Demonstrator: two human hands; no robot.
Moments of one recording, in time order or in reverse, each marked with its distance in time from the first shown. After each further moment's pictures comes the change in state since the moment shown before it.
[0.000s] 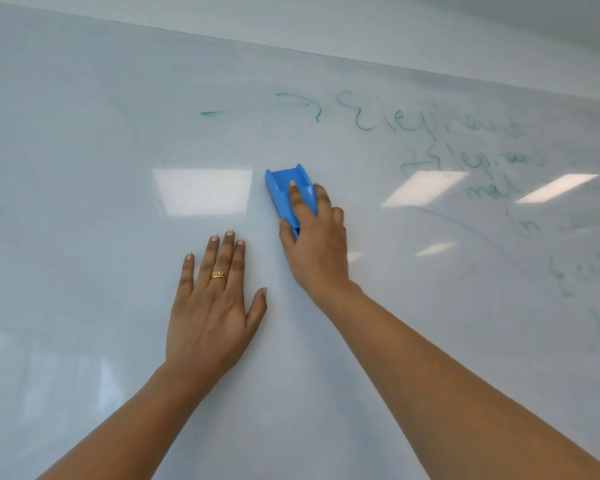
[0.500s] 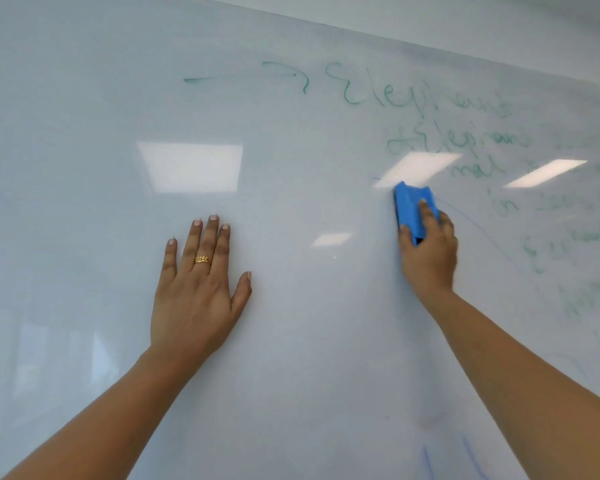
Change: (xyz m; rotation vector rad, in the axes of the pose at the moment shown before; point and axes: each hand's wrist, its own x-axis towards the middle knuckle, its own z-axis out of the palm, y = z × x) left_hand -0.019 0.009 -0.001 0.005 -0.043 -0.033; right_hand -0.037 0.149 -0.048 0.052 0.188 0.427
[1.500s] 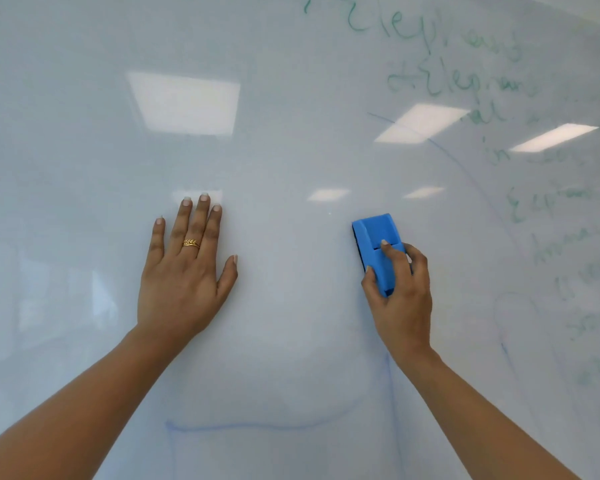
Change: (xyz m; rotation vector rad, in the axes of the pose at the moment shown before) left_hand -0.073 0.010 -0.011 -0.026 -0.080 0.024; right_hand -0.142 0.047 -0.031 0.003 -0.056 -0.273
